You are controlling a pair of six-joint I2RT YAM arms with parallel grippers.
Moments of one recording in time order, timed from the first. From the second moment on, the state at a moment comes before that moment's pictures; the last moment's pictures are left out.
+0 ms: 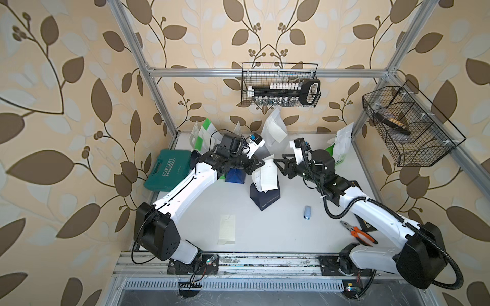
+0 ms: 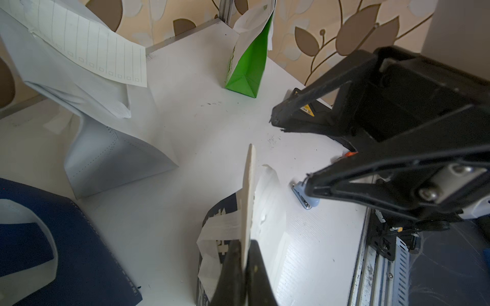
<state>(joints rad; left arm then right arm) -0.47 1.47 1.34 -0.52 0.57 0.06 0.52 1.25 0.93 0.07 -0.21 0.29</state>
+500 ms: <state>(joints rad) -0.47 1.41 1.34 -0.53 0.62 0.10 0.50 1.15 0.92 -0.06 -0.41 0.37</state>
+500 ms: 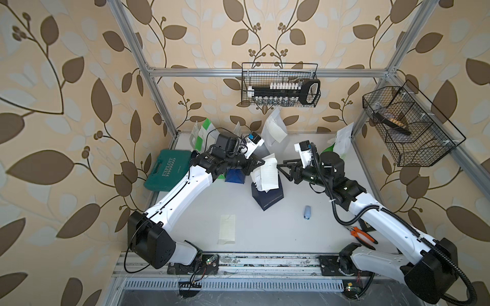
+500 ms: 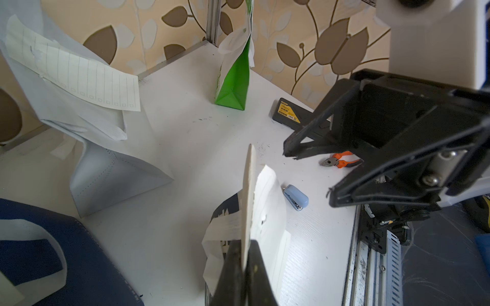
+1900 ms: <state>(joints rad) -0.53 1.42 1.36 -0.66 0.68 0.21 0.50 1.21 0.95 -0.16 -0.51 0.19</state>
